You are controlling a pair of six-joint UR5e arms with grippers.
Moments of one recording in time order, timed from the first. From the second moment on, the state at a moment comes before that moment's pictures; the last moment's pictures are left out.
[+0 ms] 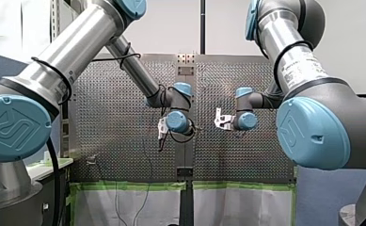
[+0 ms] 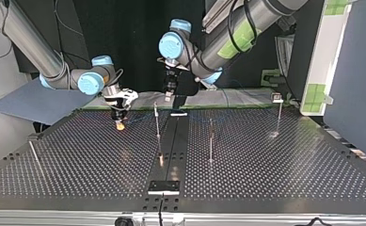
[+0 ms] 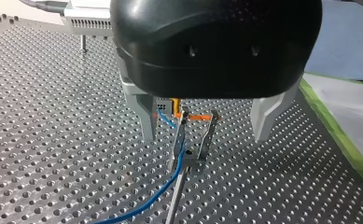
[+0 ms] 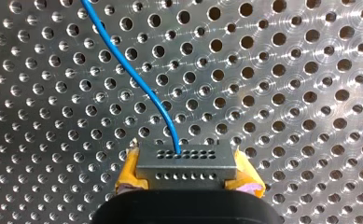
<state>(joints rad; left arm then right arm) -0.68 -2.20 -1.65 -2.62 -2.00 -1.64 1.93 -0.83 1.46 -0.50 1.42 1.68</state>
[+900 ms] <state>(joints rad) -0.70 -2.19 -1.66 -2.69 -2.02 -1.64 1.93 -0.83 1.46 -0.50 1.42 1.68</state>
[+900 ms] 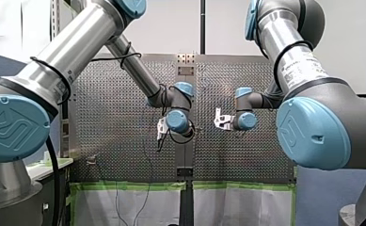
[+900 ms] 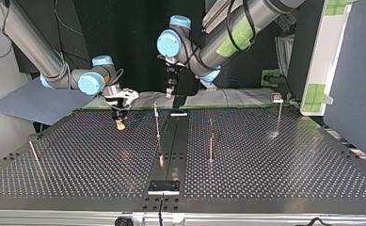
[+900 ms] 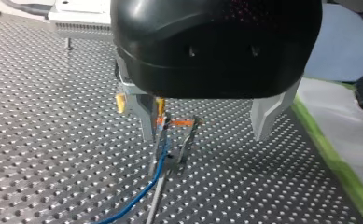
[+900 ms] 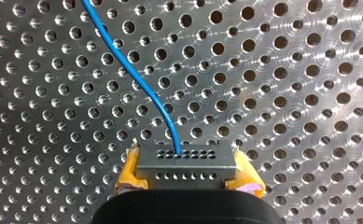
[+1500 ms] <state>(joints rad) -0.70 -2.04 -1.81 -2.67 -2.00 -1.71 1.94 -0.83 1.46 -0.50 1.42 1.68</state>
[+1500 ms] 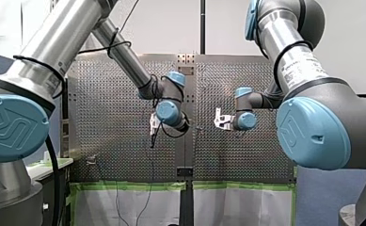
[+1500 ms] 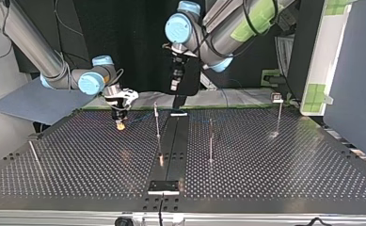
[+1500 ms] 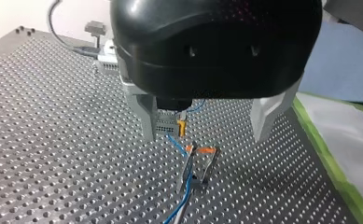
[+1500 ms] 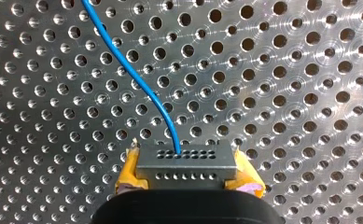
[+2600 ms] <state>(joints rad) -0.70 -1.76 -2.09 -2.52 -1.93 -1.83 1.94 -0.83 1.46 -0.50 1.42 1.69</state>
